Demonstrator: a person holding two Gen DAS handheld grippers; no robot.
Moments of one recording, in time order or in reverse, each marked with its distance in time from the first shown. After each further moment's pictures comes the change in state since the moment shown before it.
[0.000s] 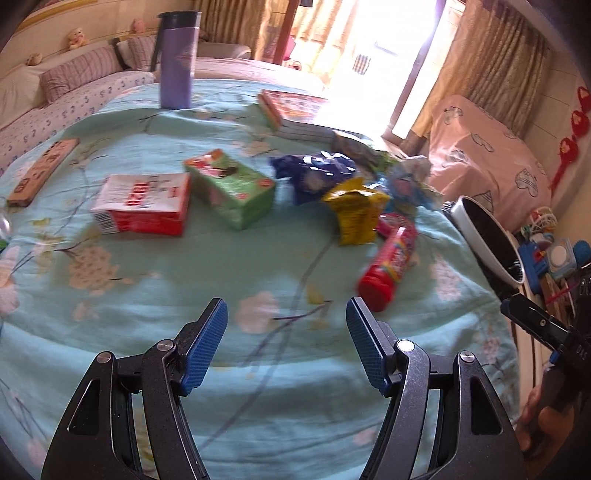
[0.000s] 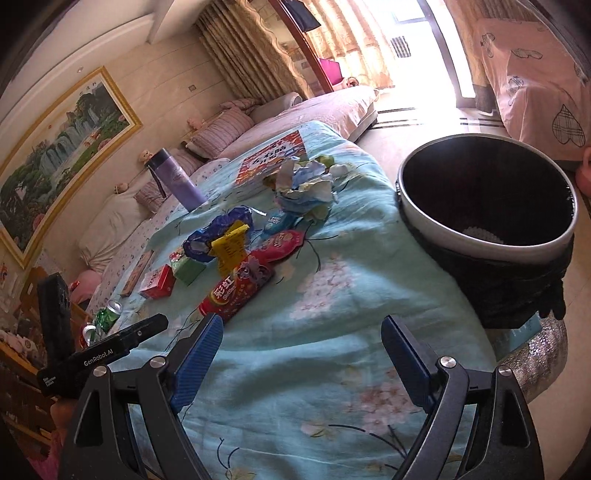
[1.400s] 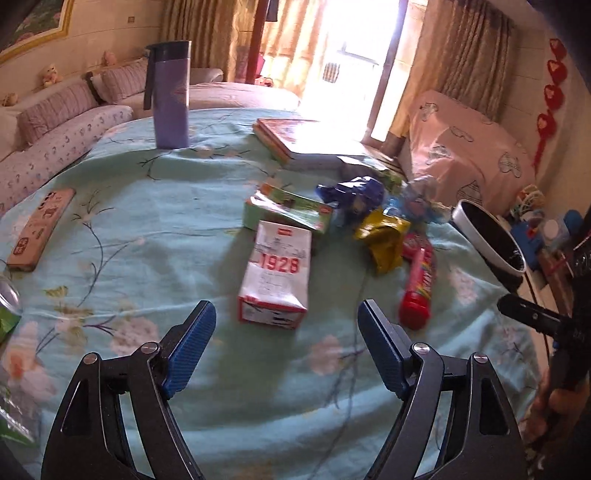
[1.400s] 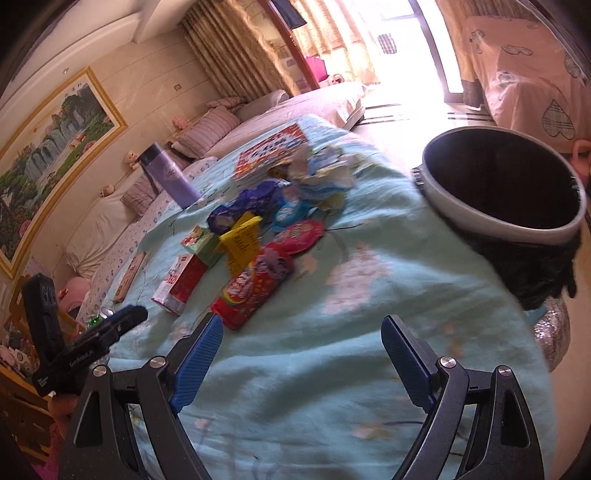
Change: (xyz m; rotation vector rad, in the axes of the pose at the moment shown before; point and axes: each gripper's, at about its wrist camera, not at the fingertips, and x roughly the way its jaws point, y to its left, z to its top) left arm -0.002 0.041 0.035 0.135 -0.059 -0.050; right arm 0.025 0.039 -0.005 0.035 0.015 -0.059
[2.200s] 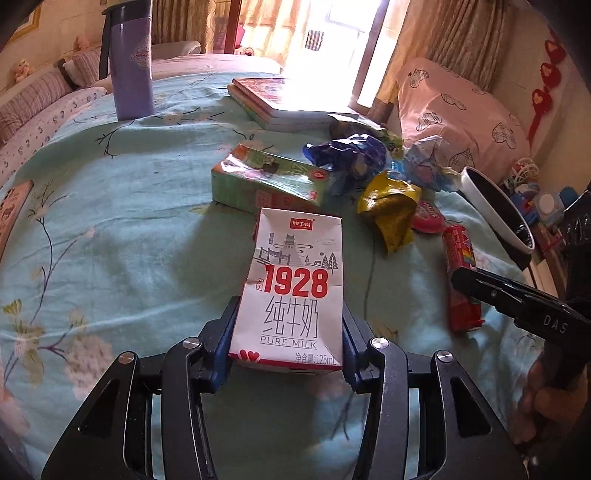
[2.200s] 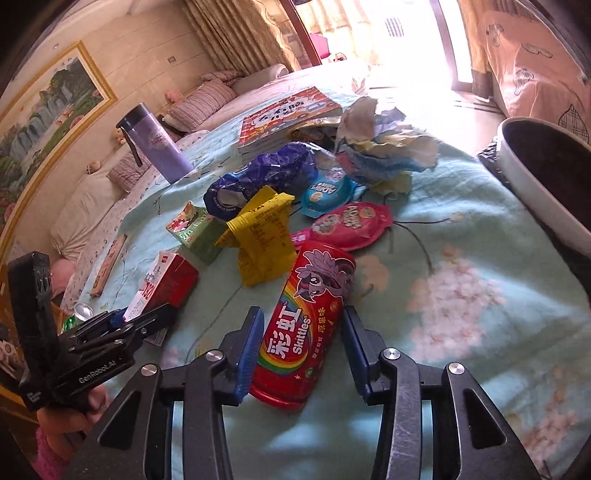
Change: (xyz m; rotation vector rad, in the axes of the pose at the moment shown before) left arm 0.047 -0.008 -0.004 0.053 0.128 -0.082; right arm 0.065 0.029 0.008 -0.033 0.074 -0.051
